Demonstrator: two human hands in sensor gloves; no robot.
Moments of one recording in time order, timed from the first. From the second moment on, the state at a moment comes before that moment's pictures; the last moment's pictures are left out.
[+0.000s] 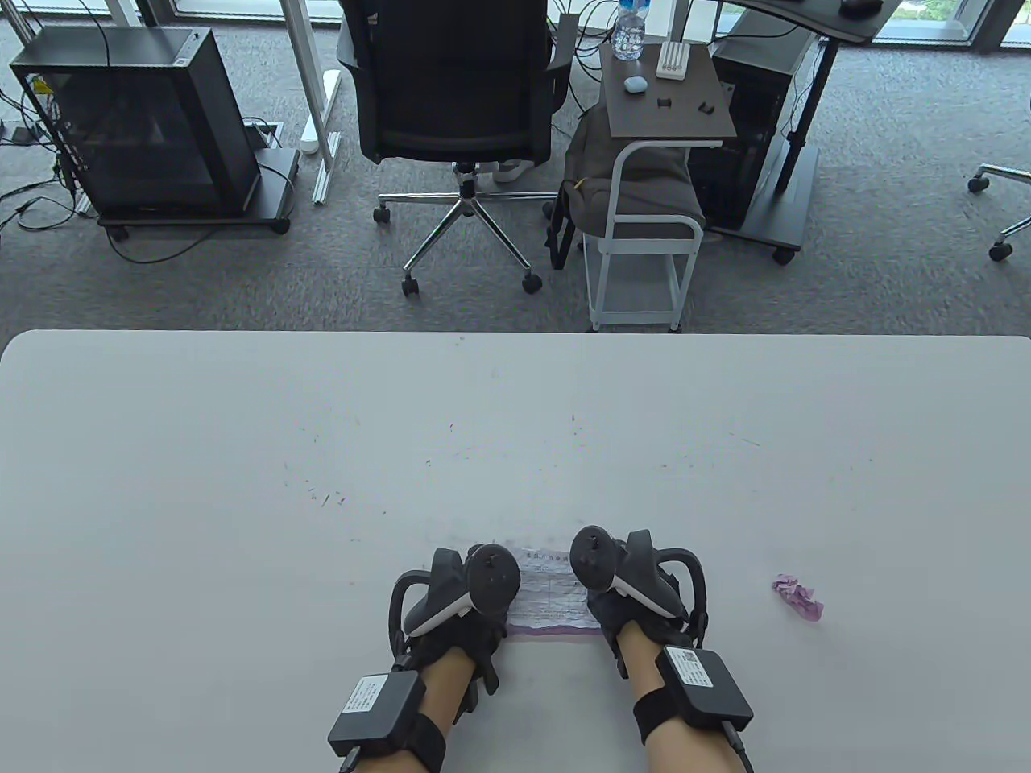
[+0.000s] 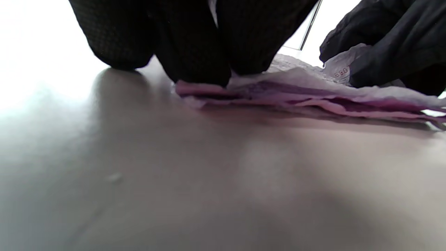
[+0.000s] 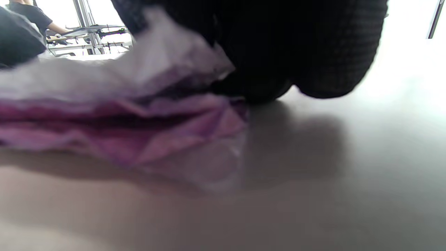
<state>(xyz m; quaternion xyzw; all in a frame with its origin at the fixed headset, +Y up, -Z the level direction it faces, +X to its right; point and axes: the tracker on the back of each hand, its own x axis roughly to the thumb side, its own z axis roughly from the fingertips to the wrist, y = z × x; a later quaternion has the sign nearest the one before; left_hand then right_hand) -0.090 -0.770 -0.314 -0.15 -0.15 0.10 0.97 0.095 -0.771 -0.337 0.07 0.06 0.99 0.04</state>
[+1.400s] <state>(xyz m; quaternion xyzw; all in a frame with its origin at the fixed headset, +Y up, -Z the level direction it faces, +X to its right) -0.128 -0.721 -0.229 -0.05 -0.21 0.09 0.97 0.247 -0.748 -0.289 -0.08 0.06 0.99 -0.08</state>
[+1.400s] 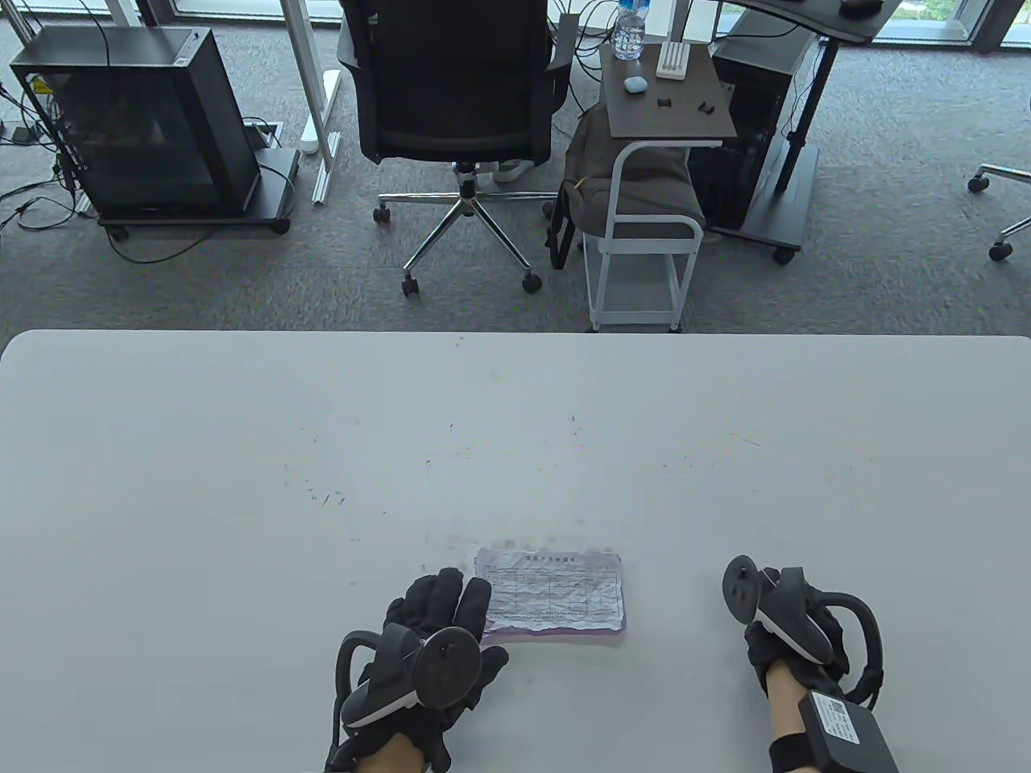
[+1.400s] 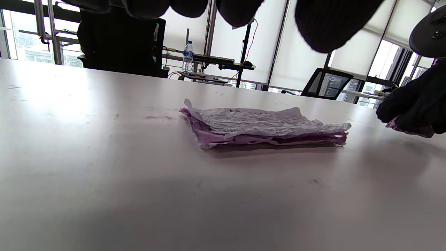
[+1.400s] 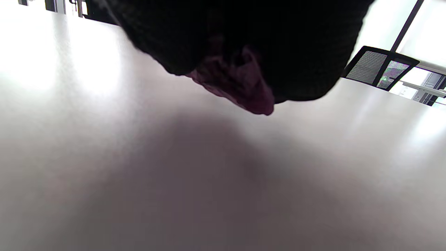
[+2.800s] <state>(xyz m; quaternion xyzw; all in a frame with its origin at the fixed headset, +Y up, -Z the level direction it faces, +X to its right) -0.115 -0.702 -0.208 -0.12 -0.32 0.48 0.81 0.113 -0.703 -0.199 0.22 0.01 0.86 0.47</state>
